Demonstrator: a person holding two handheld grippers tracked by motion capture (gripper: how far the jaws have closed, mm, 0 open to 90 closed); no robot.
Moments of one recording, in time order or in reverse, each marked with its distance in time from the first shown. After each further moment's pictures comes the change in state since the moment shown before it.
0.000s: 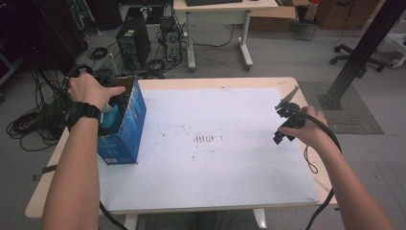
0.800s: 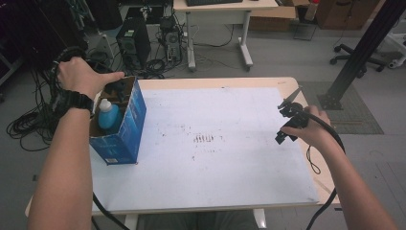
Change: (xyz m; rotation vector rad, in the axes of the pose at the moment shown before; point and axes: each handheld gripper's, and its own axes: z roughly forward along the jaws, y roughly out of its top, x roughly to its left) left arm -0.008 -0.009 -0.057 -0.096 -0.022 0.031; right arm -0.002 -0.005 -0.007 -0.011 0.004 0.006
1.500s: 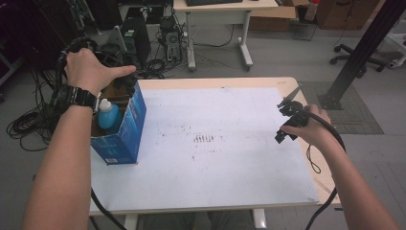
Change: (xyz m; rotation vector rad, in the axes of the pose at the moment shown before) left arm -0.040 0.000 -0.023 -0.043 -0.041 0.134; right arm 0.004 0.001 -0.006 -0.002 -0.003 0.002
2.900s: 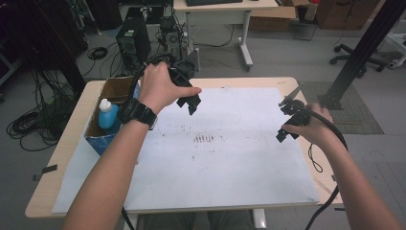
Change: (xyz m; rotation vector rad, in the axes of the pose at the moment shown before) left arm -0.149 0.011 0.035 0.004 -0.104 0.399; right arm -0.002 0.000 -0.006 -0.004 -0.004 -0.007
